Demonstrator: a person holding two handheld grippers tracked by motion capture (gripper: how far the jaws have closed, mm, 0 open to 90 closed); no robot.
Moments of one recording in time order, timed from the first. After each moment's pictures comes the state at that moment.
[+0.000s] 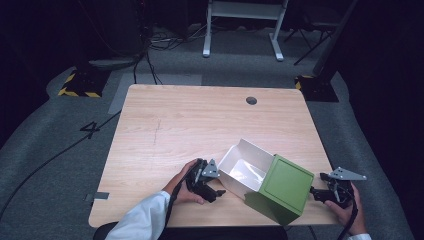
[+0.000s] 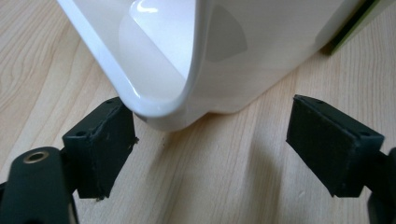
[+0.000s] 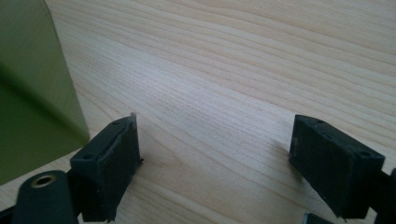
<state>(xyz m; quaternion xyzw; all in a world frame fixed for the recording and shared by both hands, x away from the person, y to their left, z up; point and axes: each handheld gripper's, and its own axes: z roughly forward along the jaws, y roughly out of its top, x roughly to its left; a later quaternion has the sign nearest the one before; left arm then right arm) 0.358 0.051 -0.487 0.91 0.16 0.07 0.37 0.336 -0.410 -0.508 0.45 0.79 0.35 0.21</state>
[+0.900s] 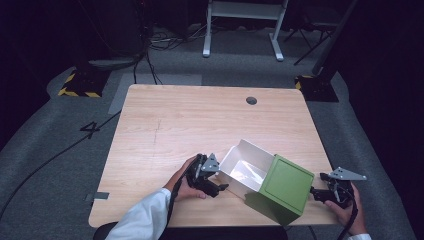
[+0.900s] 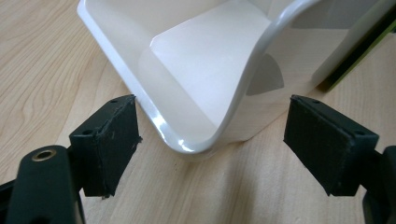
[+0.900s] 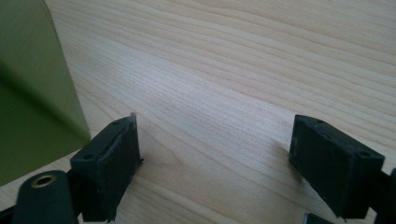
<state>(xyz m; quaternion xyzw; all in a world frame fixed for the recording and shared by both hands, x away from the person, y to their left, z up) 0.362 0.051 -0.471 0.90 0.17 0.08 0.40 0.336 -0.410 -0.508 0.45 0.79 0.35 0.21</state>
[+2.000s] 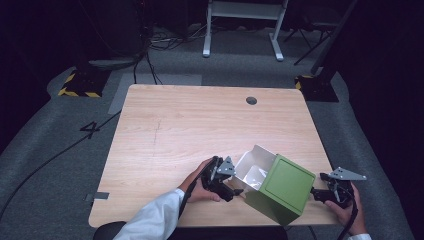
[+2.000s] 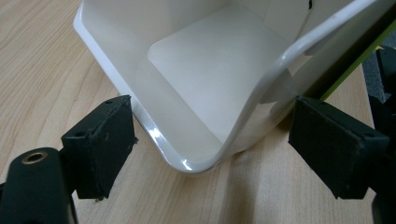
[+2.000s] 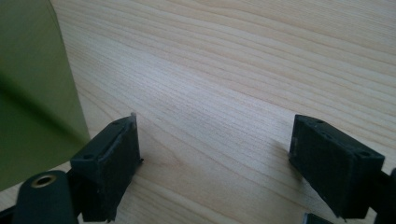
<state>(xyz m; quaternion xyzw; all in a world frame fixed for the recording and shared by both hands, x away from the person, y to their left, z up) 0.358 0.010 -0.471 0.90 0.14 0.05 0.41 0.336 -0.411 -0.508 0.45 0.79 0.35 0.21</state>
